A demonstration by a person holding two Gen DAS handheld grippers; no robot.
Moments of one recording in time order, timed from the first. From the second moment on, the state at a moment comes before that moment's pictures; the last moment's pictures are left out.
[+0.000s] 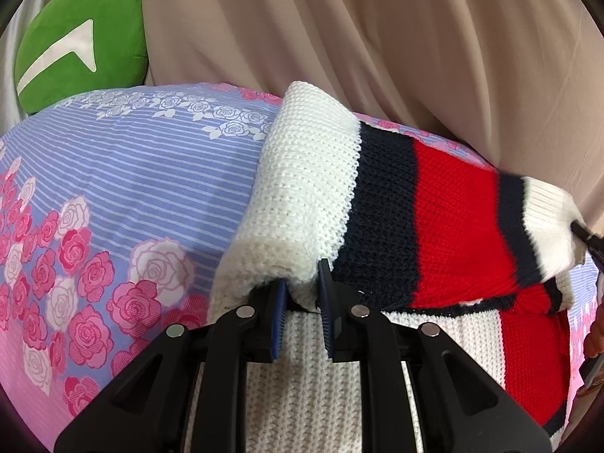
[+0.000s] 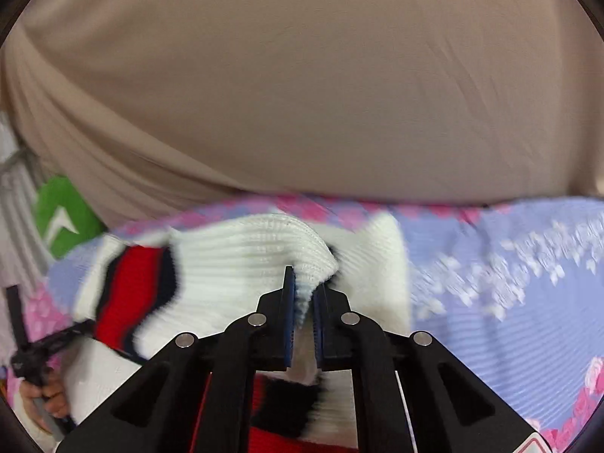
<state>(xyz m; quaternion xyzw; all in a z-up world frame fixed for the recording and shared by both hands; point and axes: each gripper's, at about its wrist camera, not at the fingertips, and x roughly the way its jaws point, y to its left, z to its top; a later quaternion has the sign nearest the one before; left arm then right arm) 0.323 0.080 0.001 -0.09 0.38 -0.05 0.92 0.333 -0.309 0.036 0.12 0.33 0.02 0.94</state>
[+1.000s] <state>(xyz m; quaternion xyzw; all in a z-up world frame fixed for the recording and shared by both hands) 0.324 0.072 -0.001 -0.07 0.38 -0.05 0.92 0.289 -0.302 -0.002 0.08 0.40 0.00 0.91</state>
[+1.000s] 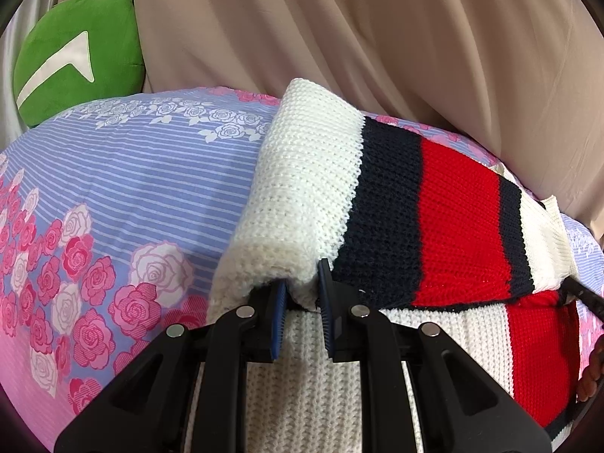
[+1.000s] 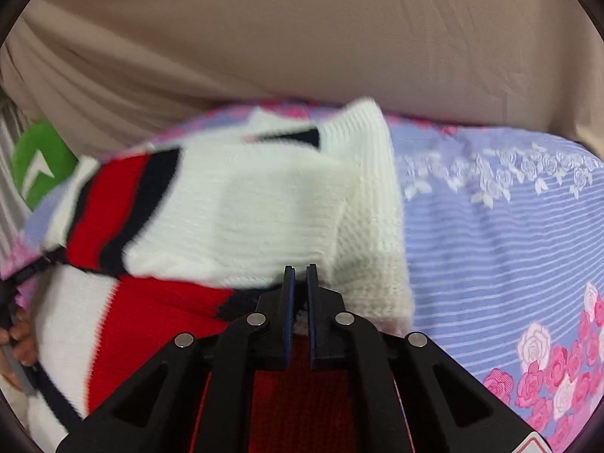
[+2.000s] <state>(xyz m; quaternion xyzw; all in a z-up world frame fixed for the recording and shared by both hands) 0.084 0.144 -0.008 -0.15 0.46 -0.16 0.86 -0.047 -0.311 -0.032 0.24 0.41 0.05 0.88</state>
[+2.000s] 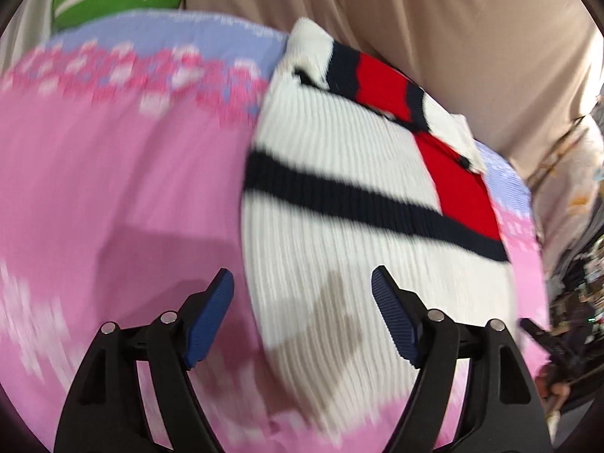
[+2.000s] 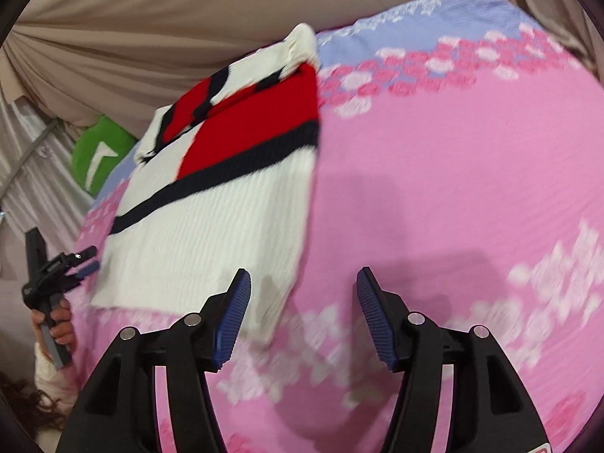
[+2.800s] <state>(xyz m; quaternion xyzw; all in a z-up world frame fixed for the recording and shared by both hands) 0.006 0.142 0.024 -0.21 0.38 -0.20 0.88 -0.080 -0.256 -0.006 0.28 0.28 0.11 0.91</state>
